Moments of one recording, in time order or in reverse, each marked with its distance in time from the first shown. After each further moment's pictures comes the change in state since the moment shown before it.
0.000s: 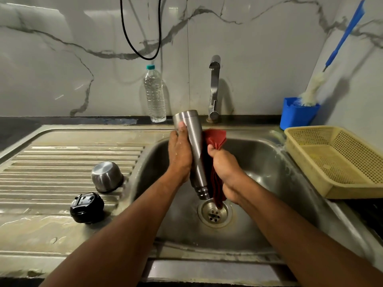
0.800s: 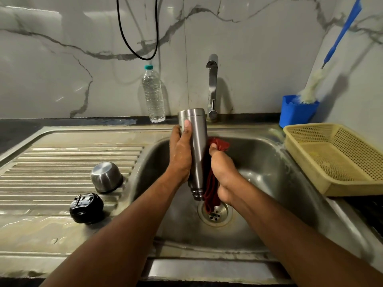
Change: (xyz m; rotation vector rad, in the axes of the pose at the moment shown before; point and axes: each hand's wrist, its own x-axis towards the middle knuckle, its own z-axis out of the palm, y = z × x) left_hand -0.008 0.005 0.002 -0.092 -0.128 0.056; right_hand -0.005 0.005 0.005 0.063 0.028 0.131
